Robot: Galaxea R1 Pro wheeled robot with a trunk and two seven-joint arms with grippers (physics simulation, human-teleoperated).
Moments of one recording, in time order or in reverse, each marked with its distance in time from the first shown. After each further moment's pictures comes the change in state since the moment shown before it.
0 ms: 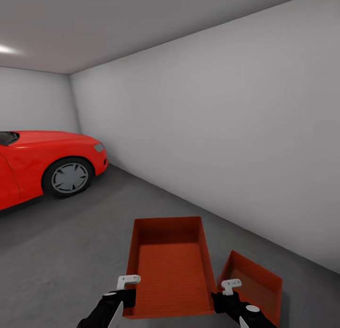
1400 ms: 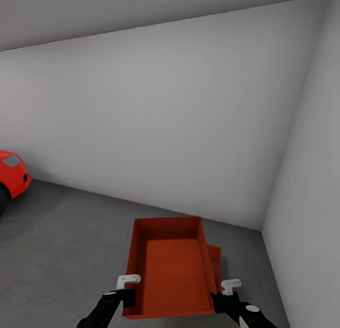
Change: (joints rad) left arm 0.000 0.001 -0.001 -0.006 -0.003 0.009 0.000; right arm 0.000 0.002 -0.002 0.000 -0.001 0.001 0.000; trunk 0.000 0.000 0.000
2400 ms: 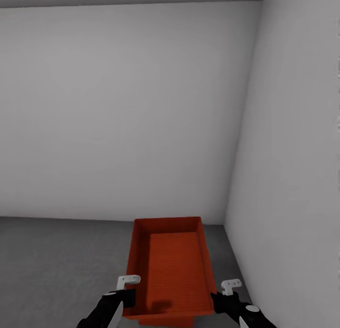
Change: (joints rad) left arm 0.000 0.000 0.000 0.004 0.002 -0.004 0.000; right arm 0.000 -0.001 0.002 0.000 0.000 0.000 0.000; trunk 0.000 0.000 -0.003
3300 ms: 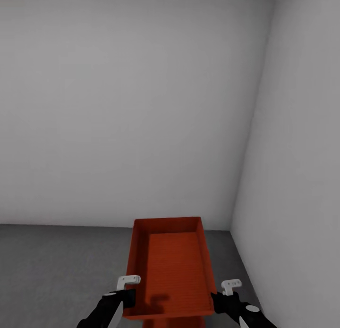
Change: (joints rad) left arm 0.000 0.000 -0.001 0.003 0.003 -0.004 0.001; right arm 0.000 -0.001 0.000 0.000 0.001 0.000 0.000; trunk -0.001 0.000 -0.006
